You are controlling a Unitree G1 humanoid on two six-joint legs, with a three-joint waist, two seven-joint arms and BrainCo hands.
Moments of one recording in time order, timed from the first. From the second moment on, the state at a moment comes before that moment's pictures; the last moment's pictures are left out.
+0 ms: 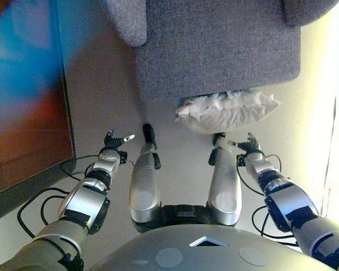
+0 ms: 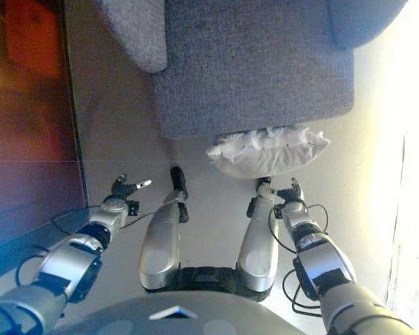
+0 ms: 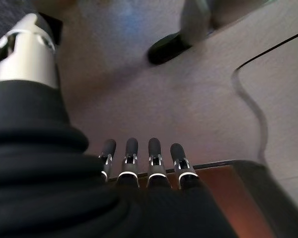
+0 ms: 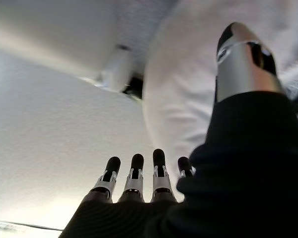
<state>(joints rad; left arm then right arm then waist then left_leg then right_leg) -0.44 0.28 -0.41 1.16 -0.30 -0.06 0.34 -0.46 -0.31 0.32 1.19 0.23 0.00 -0.40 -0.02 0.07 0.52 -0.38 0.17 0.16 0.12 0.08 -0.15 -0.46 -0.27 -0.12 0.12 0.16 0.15</state>
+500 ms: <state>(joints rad) -0.48 0.25 -0.54 1.04 -0.30 -0.19 0.38 -0.52 -0.34 0.28 1.03 0.26 -0.02 -0.78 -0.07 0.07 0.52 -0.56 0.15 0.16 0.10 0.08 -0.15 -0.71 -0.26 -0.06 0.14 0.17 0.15</state>
